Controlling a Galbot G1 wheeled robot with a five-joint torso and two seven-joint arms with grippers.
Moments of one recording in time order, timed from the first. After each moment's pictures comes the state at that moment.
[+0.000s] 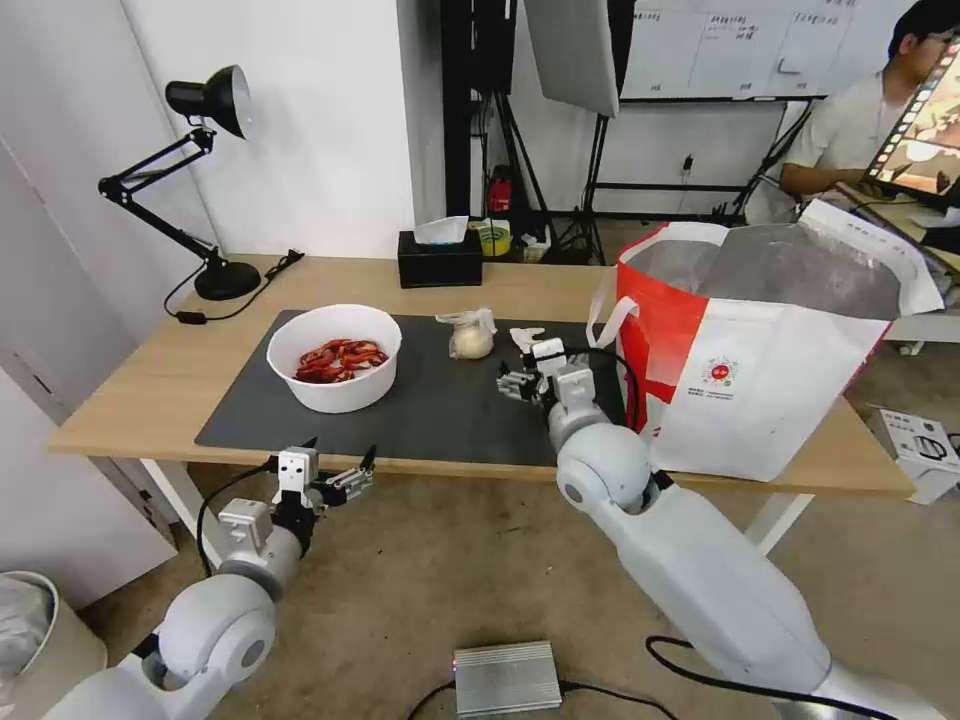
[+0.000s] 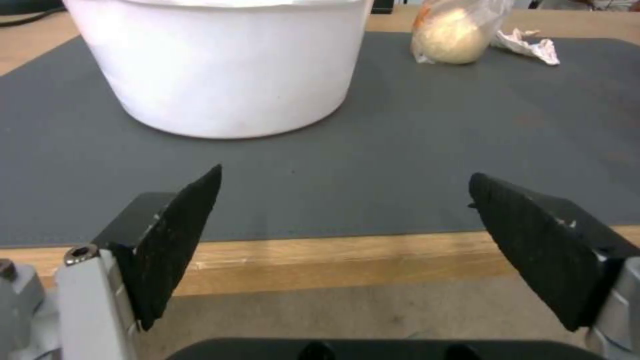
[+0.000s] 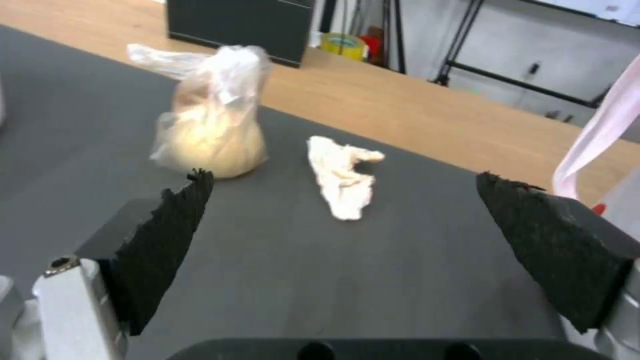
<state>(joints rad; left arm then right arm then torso) 1.34 -0.80 -0.26 -2.06 -0.71 0.13 -0.34 -0.62 1.19 -0.15 1.77 0.54 -0.63 0.58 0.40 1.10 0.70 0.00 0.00</state>
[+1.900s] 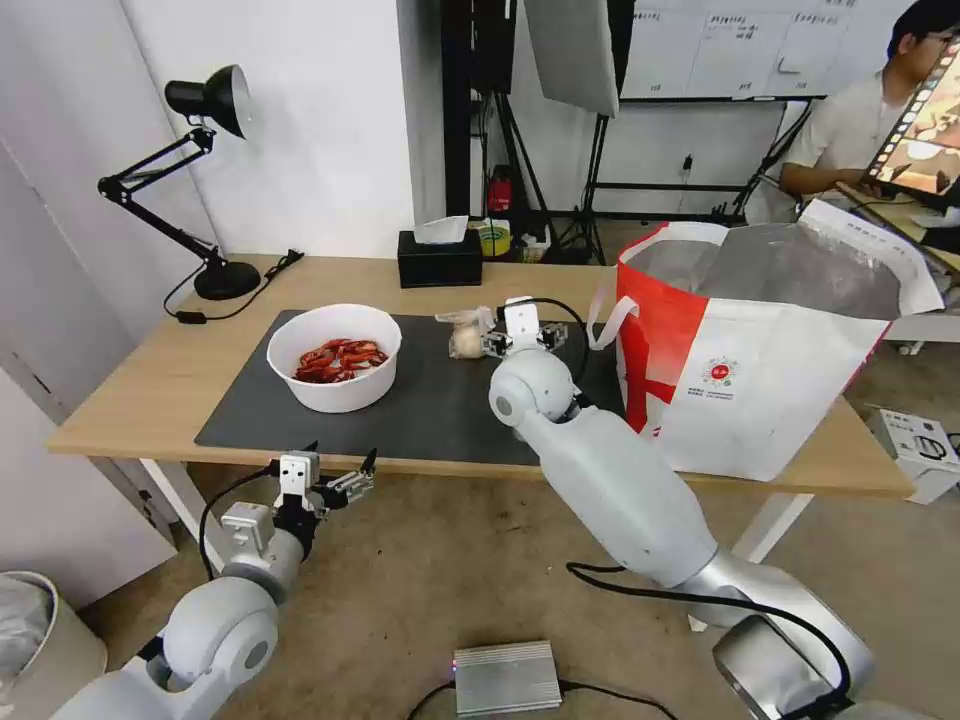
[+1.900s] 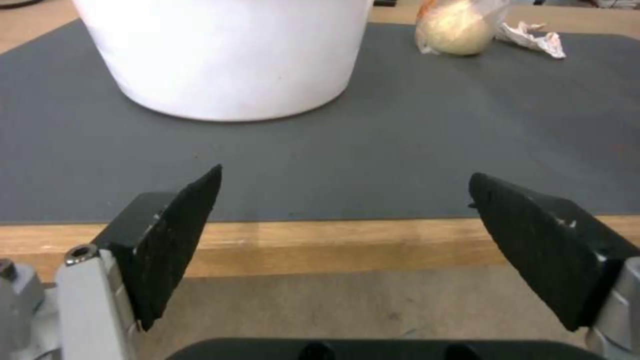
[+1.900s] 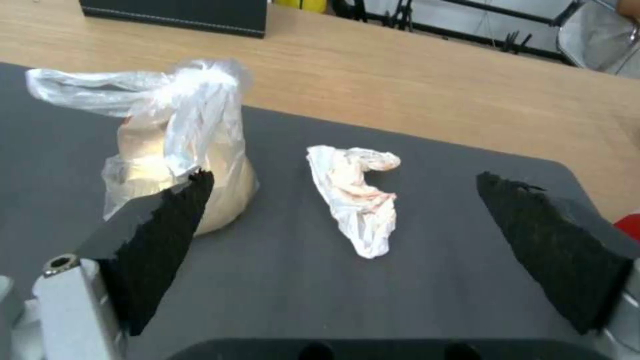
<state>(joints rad) 1.34 -0.82 -0.25 -2.05 -0.71 0.12 -0.34 -0.40 1.43 -0.19 1.44 0.70 -0.72 0.84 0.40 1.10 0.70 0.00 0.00</state>
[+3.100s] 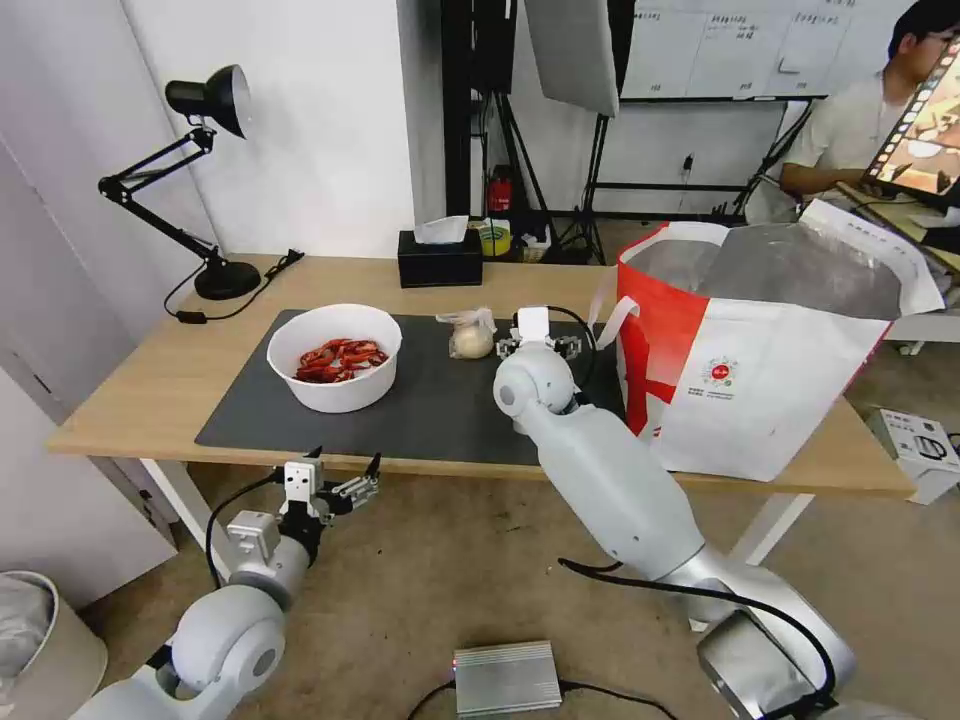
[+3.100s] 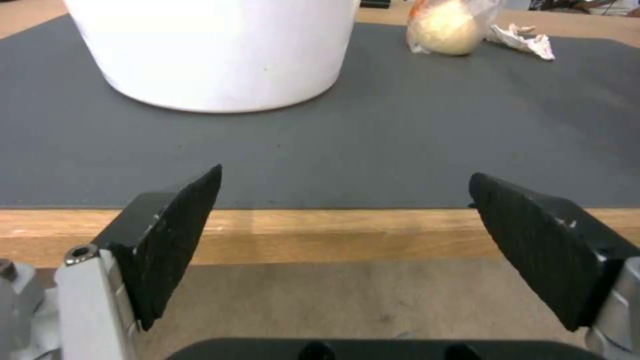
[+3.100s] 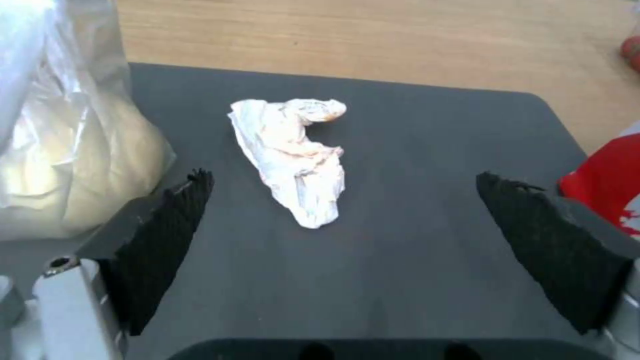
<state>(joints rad) 1.36 -0.85 -0.24 -2.04 -0.69 0.09 -0.33 -0.40 1.46 -0.12 1.34 0.74 -0.69 0.91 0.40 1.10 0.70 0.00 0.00</state>
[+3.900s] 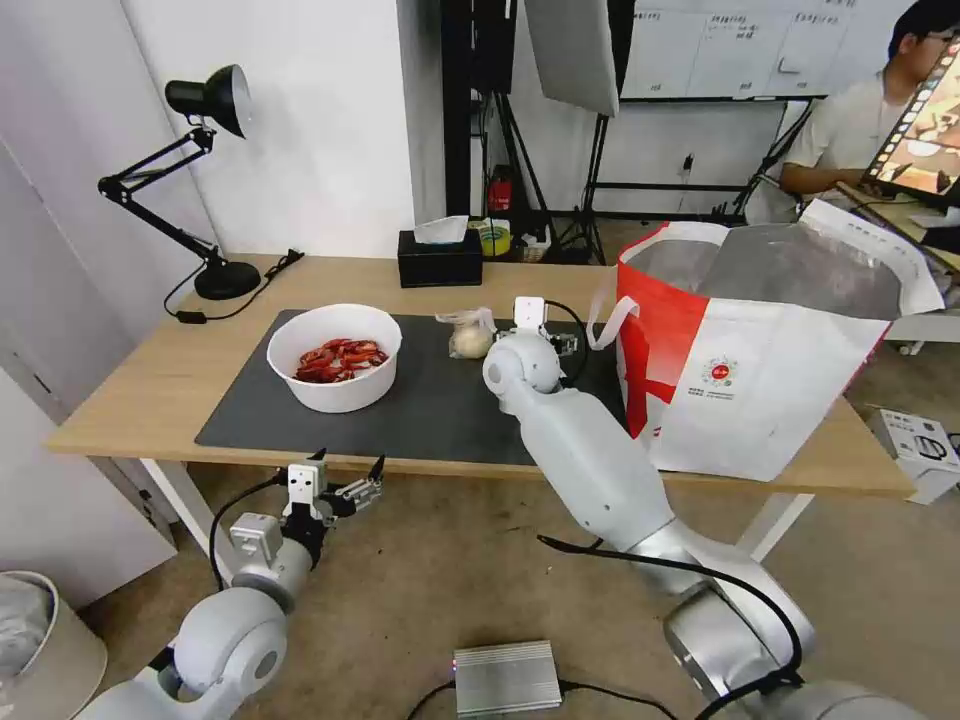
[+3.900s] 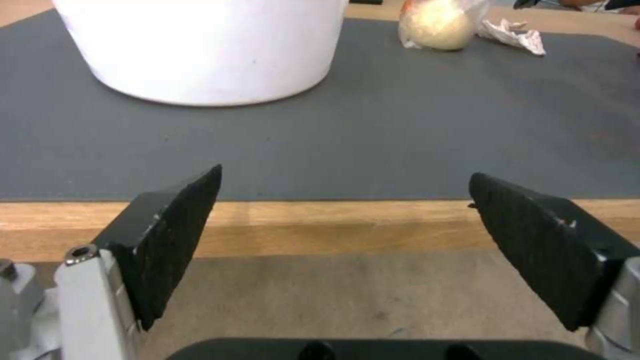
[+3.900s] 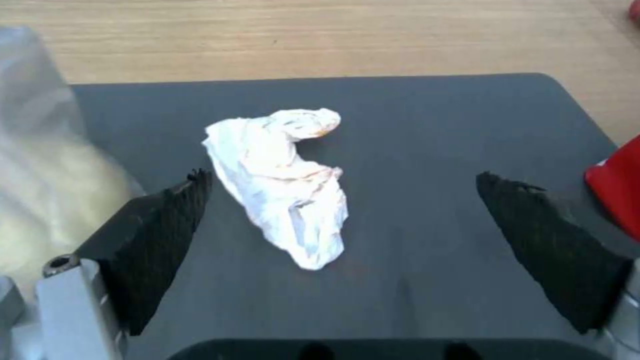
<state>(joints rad) 1.36 -0.85 -0.24 -2.04 -0.68 0.09 -0.32 -0.33 1.55 -0.05 1.16 0.73 -0.63 0.92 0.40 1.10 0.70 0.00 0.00</state>
